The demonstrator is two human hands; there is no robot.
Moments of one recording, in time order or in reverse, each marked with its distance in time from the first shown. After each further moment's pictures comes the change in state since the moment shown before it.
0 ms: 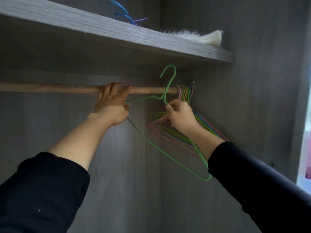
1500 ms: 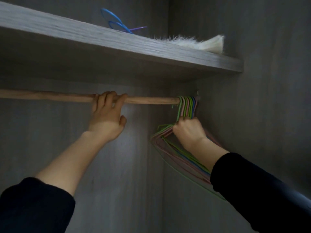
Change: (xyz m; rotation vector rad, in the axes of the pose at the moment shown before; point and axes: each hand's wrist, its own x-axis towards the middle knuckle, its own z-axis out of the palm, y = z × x) left_hand -0.005 0.010 0.029 0.071 0.250 0.001; right_hand 0.019 0.036 -0.018 -1.334 -0.212 -0.496
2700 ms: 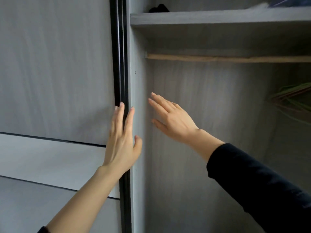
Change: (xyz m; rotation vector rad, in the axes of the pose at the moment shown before) left_hand -0.368 -0.148 -0.380 0.112 -0.114 -0.398; right_hand -0.137 -0.345 -0.316 1.047 0.464 -0.609
